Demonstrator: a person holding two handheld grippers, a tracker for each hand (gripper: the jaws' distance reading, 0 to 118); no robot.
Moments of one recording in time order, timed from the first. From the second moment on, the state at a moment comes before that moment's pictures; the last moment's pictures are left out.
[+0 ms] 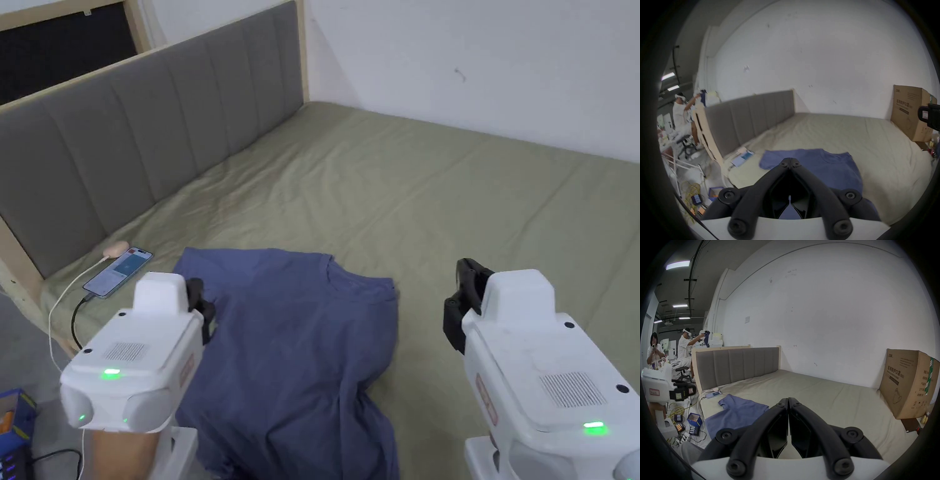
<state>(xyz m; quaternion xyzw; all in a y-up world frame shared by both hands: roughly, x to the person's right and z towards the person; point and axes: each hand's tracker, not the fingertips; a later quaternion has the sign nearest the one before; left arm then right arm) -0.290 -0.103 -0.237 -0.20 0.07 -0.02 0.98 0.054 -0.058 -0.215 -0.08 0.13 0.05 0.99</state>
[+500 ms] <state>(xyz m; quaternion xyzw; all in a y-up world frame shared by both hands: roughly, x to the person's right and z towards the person) -0.231 -0.228 -0.398 -0.48 0.03 0.04 0.88 0.125 -0.074 -0.237 -0.12 0.05 0.06 0.99</state>
